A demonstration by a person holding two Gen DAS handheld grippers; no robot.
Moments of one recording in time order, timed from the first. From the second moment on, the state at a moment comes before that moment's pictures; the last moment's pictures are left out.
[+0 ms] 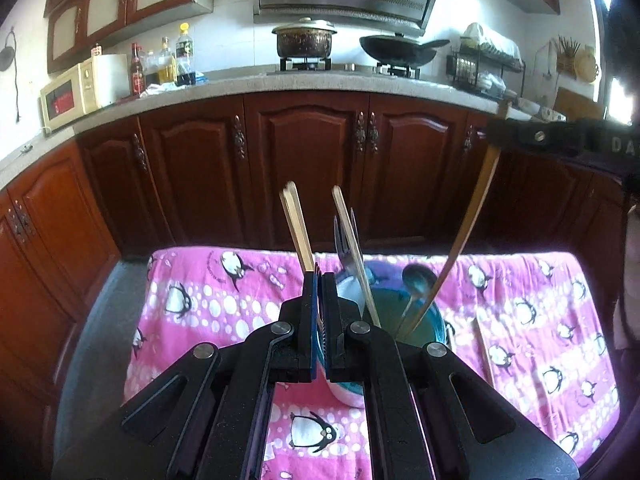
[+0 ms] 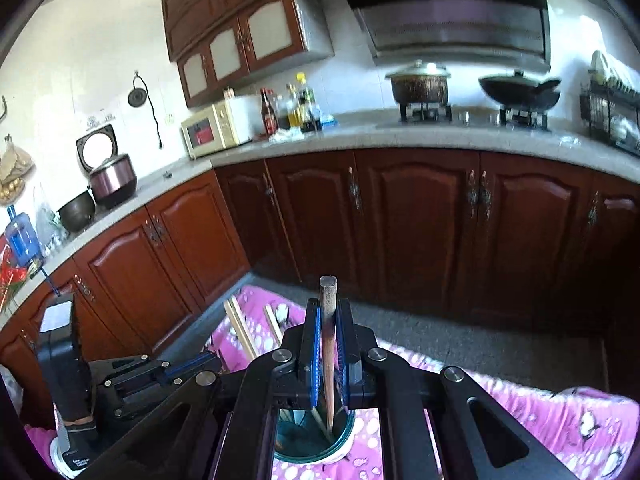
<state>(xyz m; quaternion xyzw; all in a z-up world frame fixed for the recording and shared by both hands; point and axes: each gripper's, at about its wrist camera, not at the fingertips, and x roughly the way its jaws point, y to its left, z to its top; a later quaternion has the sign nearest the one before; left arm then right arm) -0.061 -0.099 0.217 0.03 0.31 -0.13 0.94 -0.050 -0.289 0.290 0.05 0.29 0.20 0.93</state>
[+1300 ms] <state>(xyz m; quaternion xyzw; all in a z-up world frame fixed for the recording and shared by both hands) -0.081 -0.093 0.192 -0.01 0.36 -0.13 0.92 -0.069 -0.322 0.220 0.12 0.38 0.20 0.89</state>
